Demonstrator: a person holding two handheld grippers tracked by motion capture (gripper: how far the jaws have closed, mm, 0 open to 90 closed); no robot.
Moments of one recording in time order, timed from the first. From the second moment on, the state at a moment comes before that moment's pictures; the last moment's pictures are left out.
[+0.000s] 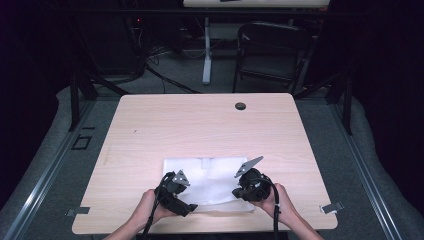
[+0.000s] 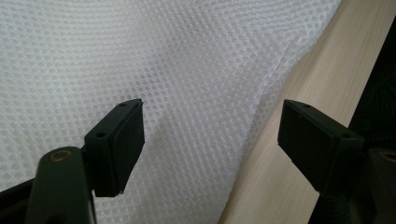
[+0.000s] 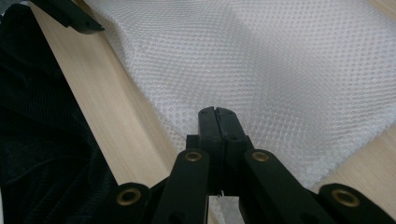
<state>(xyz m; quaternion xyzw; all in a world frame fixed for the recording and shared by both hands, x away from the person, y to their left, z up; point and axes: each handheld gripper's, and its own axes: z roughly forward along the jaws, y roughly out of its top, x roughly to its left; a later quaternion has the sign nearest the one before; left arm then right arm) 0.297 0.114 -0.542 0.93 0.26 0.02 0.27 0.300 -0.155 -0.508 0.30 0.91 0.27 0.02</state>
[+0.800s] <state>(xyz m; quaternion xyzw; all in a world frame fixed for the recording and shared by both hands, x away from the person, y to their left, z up) 0.296 0.100 -0.545 0.93 0.23 0.01 0.28 0.302 -0.157 -0.508 0.30 0.91 0.28 0.02</state>
